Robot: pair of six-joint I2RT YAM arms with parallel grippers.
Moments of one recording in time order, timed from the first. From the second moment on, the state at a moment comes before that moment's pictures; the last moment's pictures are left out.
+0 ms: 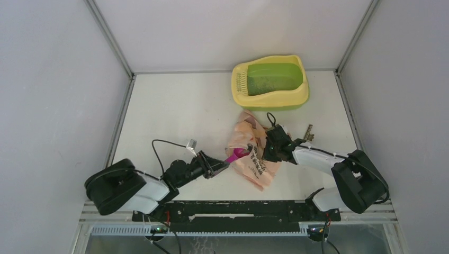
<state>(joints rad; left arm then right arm) -0.85 1.39 0.01 1.25 0.14 -1.41 0.58 1.39 0.60 -0.26 0.02 0.74</state>
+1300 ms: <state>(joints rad) -0.64 0.72 0.03 0.65 0.27 -1.38 0.56 1.38 0.61 -0.29 0.01 0.74</state>
